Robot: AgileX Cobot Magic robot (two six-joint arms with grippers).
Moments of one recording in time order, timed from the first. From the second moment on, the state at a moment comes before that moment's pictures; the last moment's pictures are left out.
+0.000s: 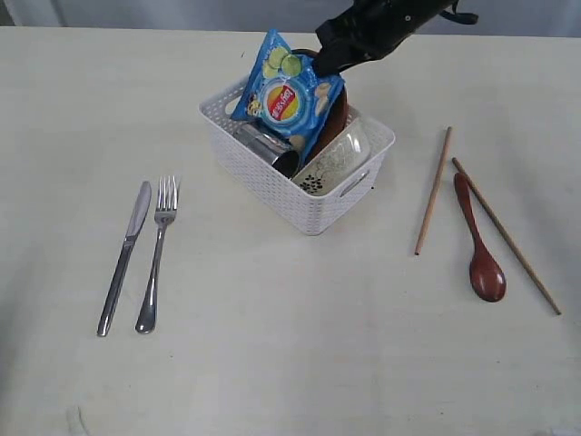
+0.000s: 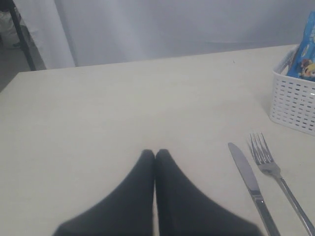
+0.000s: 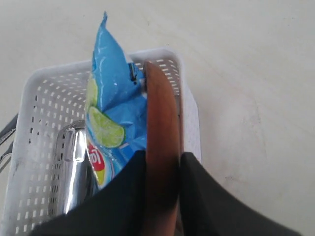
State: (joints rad) left arm -0.12 0.00 0.00 0.15 0.35 -0.08; right arm 0.25 2.17 -1.75 0.74 0.97 -0.80
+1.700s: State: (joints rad) left arm -0.12 0.00 0.00 0.15 0.35 -0.08; right arm -0.30 2.43 -1.82 0.98 0.91 -0.47
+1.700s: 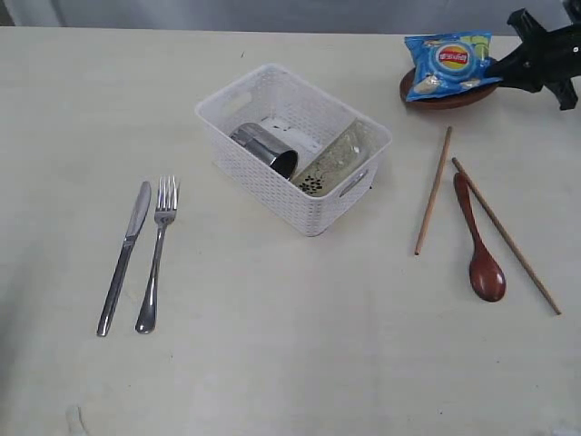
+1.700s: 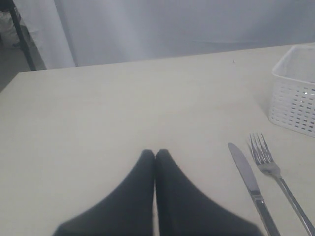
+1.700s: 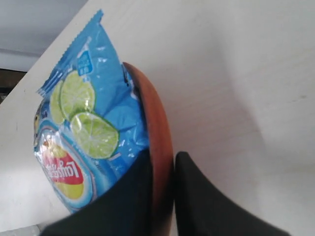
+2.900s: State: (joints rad) left arm -0.12 0.00 0.00 0.15 0.35 -0.08; right arm -0.26 2.27 -1.87 1.00 1.20 -0.50
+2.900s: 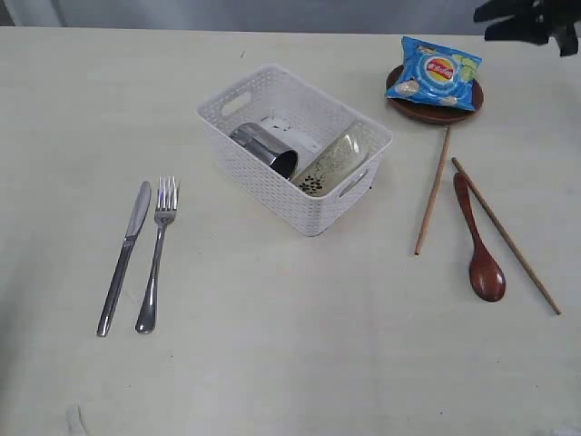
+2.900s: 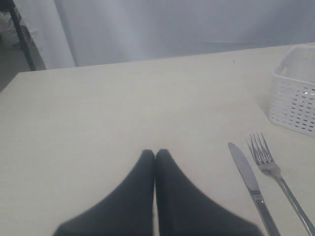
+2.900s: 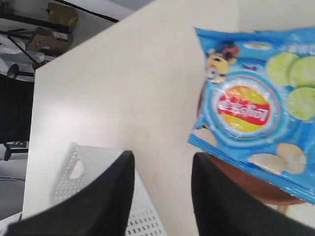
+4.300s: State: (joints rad) left arm -0.12 0.00 0.00 0.15 0.35 -0.08; right arm 0.49 1.97 -1.63 0.12 1.17 0.23
